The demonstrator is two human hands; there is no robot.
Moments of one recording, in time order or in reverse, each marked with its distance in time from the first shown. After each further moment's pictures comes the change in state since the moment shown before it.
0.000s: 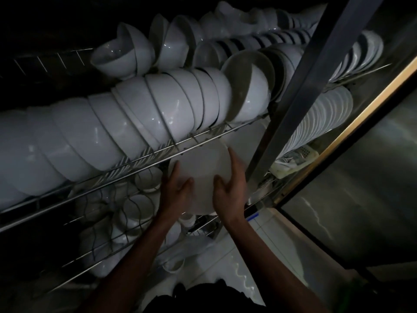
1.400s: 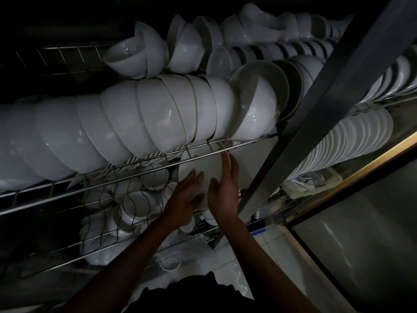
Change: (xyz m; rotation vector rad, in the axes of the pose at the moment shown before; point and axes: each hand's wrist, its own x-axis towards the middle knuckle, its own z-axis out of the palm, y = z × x) left_hand 0.009 -0.016 0.026 0.333 -0.197 0.349; right_hand 0.049 0.054 0.023 -0.165 -0.229 -0.128
